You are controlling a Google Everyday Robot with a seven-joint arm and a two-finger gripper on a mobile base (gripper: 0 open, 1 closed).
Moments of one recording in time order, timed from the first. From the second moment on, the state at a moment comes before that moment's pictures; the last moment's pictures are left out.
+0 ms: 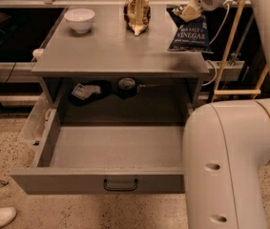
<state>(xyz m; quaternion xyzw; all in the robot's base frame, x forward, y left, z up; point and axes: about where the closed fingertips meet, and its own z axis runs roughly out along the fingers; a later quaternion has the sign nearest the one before) 0.809 -0.189 0.967 -0.49 0.79 -0.03 0.37</state>
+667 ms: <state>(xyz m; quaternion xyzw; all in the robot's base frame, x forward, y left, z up) 0.824 -0.146 0.909 -0.49 0.80 0.04 0.36</state>
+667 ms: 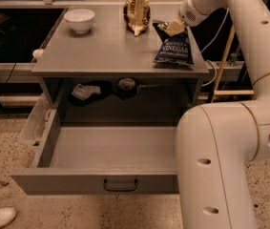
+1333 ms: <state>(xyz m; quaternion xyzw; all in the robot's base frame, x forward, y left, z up) 0.824 -0.146 0.909 -0.49 0.80 0.04 0.36</state>
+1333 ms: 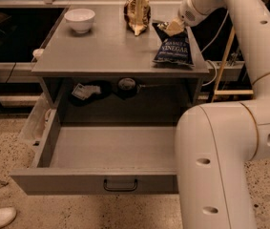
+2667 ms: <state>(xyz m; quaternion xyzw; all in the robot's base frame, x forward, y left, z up) 0.824 -0.145 0.909 -0.49 0.80 0.04 0.36</state>
